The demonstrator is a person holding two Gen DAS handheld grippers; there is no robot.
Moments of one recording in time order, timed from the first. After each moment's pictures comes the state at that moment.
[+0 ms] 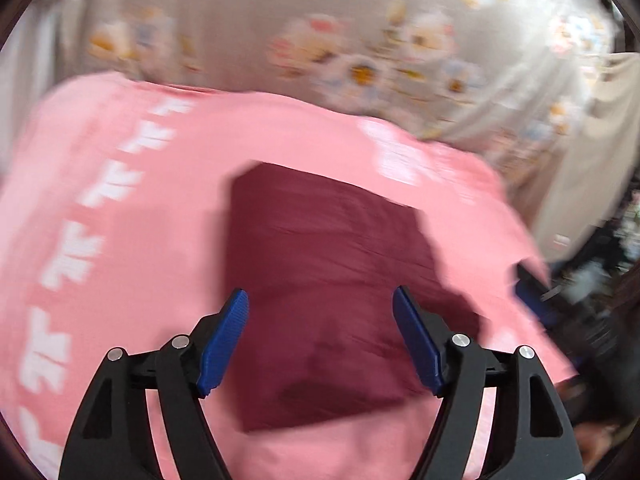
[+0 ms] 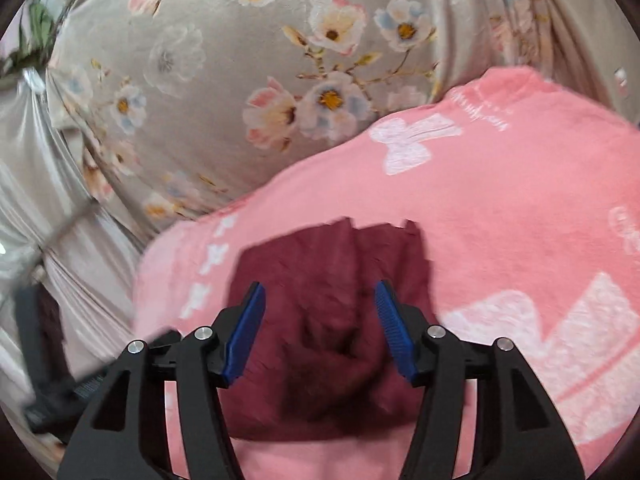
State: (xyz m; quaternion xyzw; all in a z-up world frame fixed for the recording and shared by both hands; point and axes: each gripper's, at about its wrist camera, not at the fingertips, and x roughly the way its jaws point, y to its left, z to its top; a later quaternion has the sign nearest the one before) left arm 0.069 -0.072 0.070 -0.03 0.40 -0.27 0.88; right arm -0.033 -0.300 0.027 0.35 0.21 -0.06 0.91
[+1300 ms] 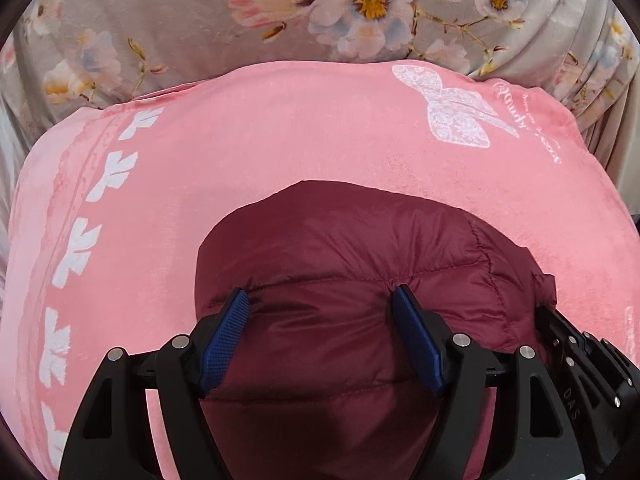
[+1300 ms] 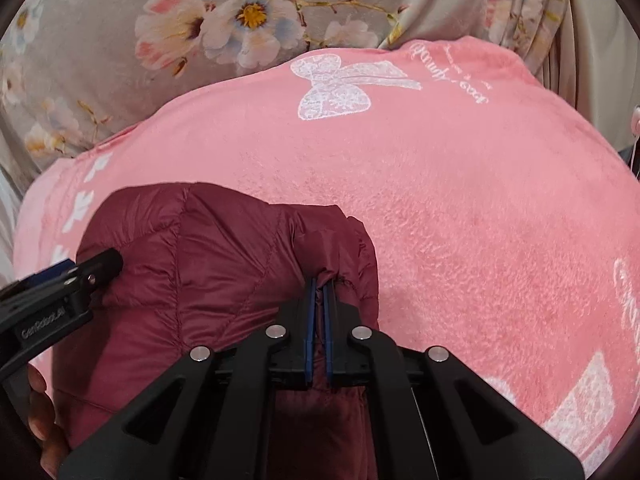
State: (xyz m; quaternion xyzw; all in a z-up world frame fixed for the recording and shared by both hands) left arm 0.179 -0.219 0.002 0.12 0.44 -0.20 0.87; right arm 0.082 -0.349 -0.061 0.19 0.36 -0.22 0.89
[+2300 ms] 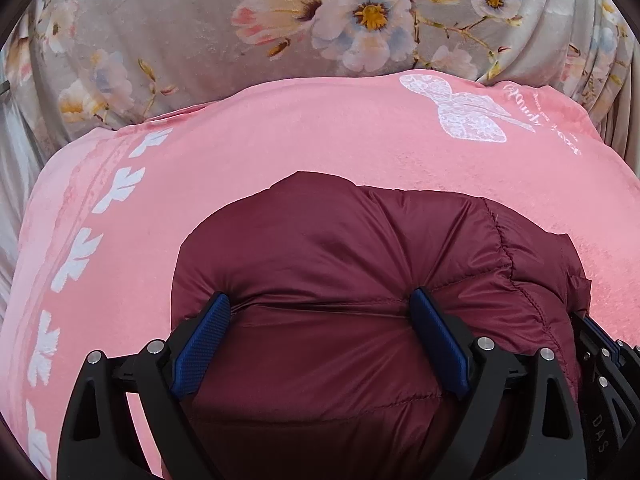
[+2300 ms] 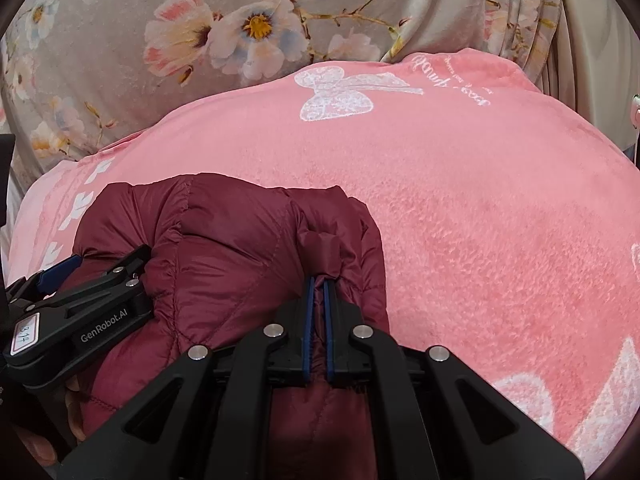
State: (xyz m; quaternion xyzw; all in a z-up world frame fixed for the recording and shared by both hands) left arm 0.170 -0.230 -0.036 0.14 0.37 -0.17 0.90; right arm 0.070 -0.342 -0.088 0.19 0.32 -0.22 0.90
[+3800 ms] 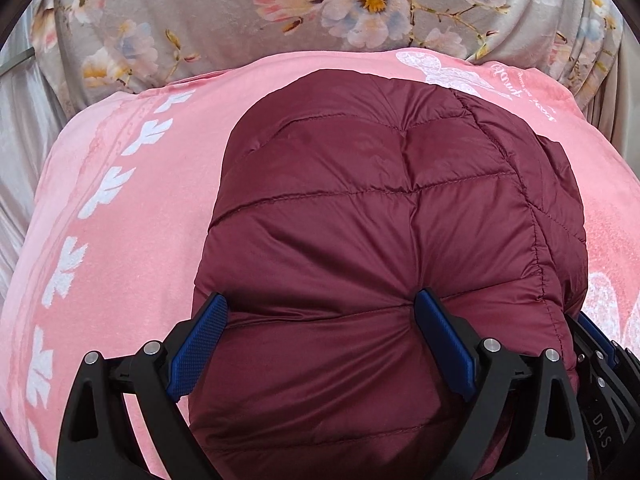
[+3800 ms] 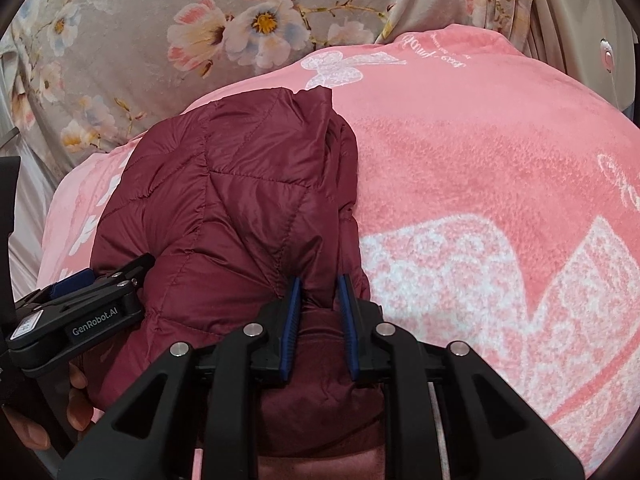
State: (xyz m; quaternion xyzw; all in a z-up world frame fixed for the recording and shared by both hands) left arm 0.081 -0.179 -0.036 0.13 0.40 -0.17 0.89; right arm -0.028 -0.311 -0.097 0.23 0.32 -0.18 0.90
